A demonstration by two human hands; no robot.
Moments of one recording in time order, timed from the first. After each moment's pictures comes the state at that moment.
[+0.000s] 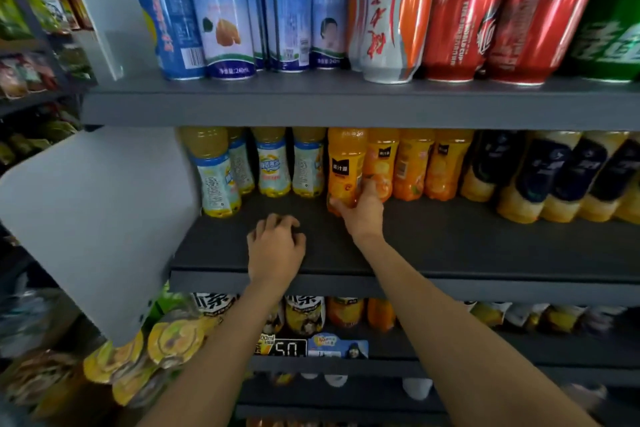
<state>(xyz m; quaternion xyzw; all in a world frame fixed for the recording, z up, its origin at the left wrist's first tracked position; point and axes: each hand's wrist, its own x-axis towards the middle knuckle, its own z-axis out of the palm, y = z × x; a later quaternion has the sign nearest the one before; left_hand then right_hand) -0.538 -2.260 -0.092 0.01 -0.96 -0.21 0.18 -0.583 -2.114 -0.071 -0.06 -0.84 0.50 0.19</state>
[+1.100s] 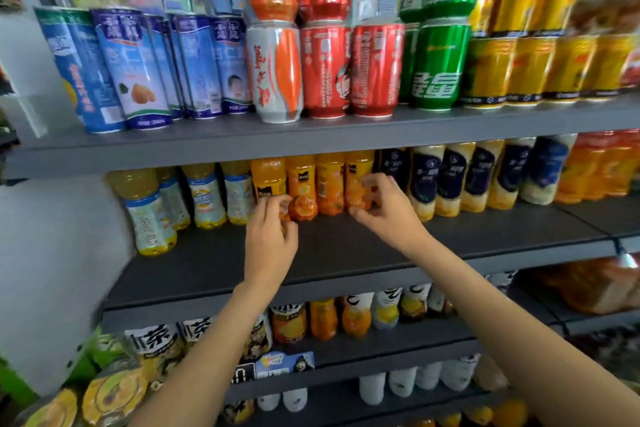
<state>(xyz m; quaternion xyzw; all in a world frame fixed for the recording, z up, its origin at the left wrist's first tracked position) -0.496 -2.166 -0.030 -0.20 -0.83 -0.38 0.36 -0.465 -1.971 0.008 0.08 -0.89 0.37 0.26</state>
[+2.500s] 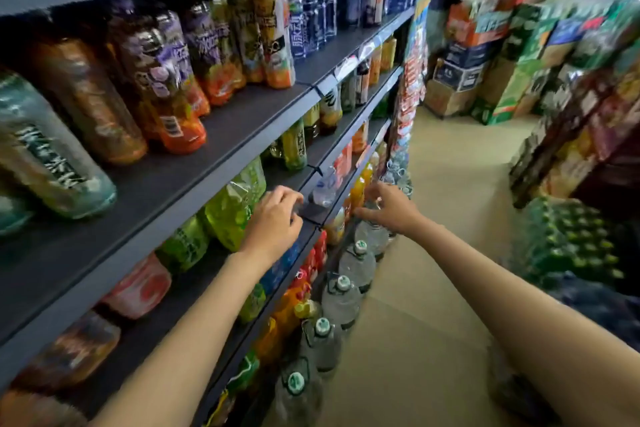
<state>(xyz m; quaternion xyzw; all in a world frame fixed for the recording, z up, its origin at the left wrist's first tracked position) -0.332 -1.025 -0.154 -0.61 -0.75 -0.24 -0.03 -0.144 -0.902 -0.146 -0.47 -0.83 0.29 0.10</state>
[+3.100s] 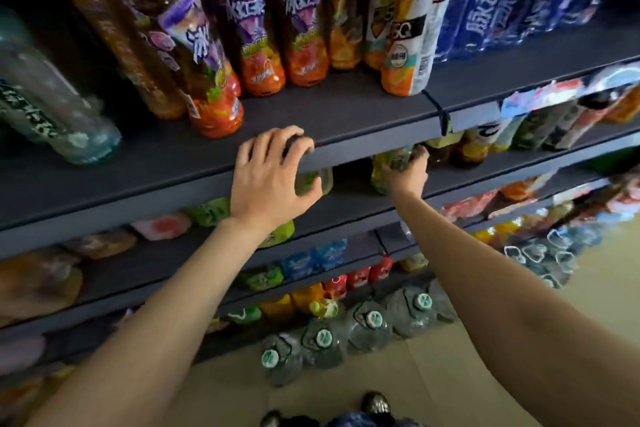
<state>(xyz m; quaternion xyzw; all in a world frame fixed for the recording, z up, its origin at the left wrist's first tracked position) -0.377 -0.922 -0.129 -0.37 -0.88 -0.07 0.28 -0.368 -0.693 -0.224 -0.39 -0.73 0.53 0.19</state>
